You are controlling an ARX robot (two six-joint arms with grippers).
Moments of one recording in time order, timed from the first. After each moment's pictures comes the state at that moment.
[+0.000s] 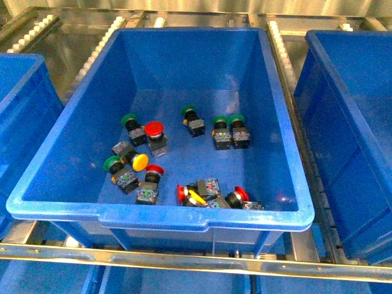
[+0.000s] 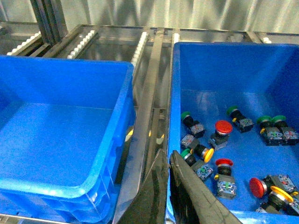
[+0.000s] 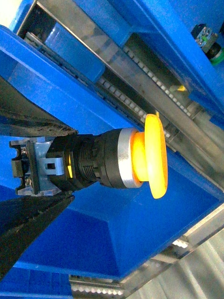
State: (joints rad) left arm -0.18 0.81 0.03 0.77 -0.17 -0.01; right arm 0.09 1.09 0.56 0.12 0.09 -0.75
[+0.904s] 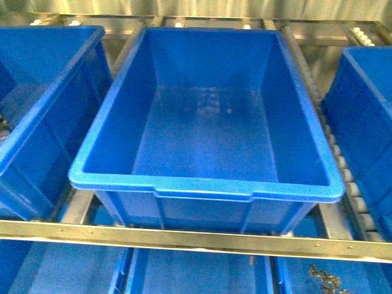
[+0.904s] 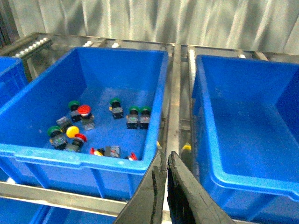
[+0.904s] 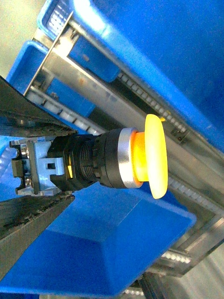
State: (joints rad) left arm 0.00 0.25 0.02 0.25 0.00 -0.01; right arm 0.01 1.15 0.57 0.16 0.01 -0.73
